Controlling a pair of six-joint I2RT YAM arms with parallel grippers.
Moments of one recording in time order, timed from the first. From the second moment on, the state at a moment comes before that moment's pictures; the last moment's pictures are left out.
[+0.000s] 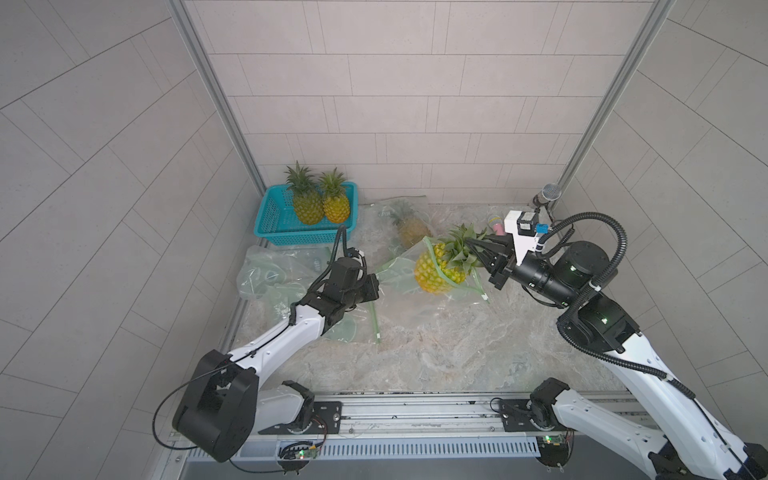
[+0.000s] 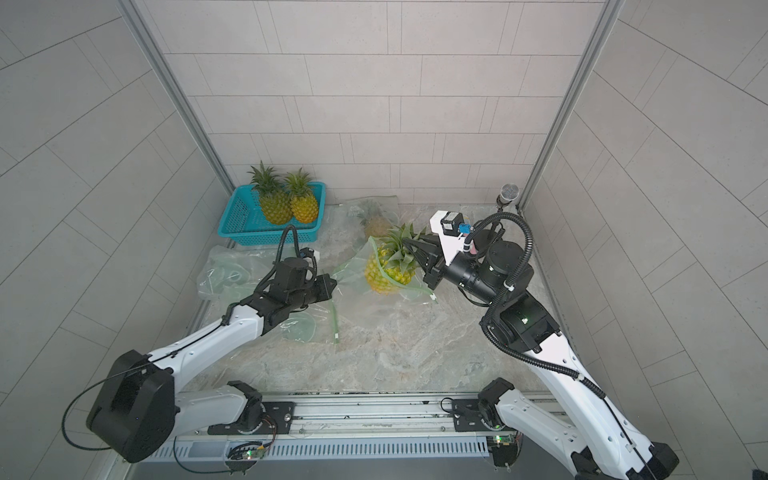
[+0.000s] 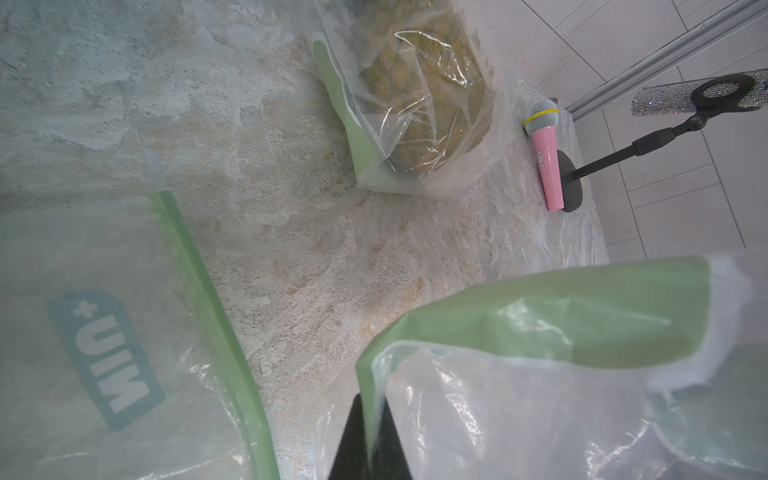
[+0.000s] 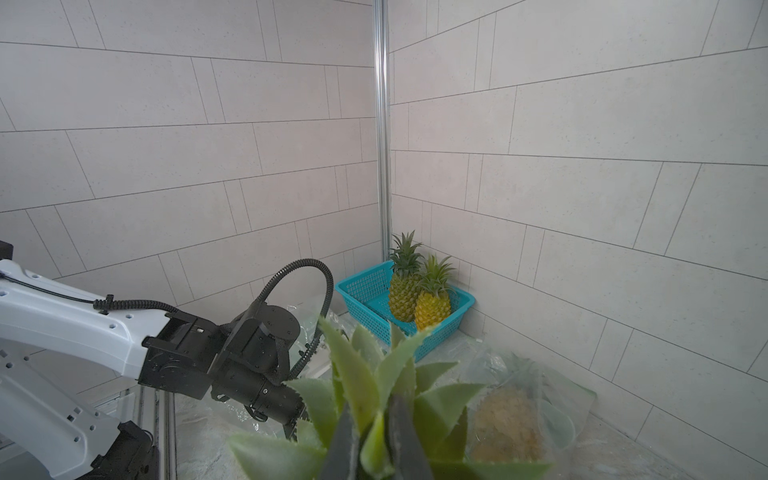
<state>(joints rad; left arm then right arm) -0.45 1.24 0.69 -0.12 0.12 -0.62 0.50 0.85 1.09 -0.15 -0.39 0.08</state>
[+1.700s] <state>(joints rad) -0.40 1.25 0.67 -0.20 -0.02 -0.66 0.50 0.70 1.09 -0.10 -0.41 0.06</state>
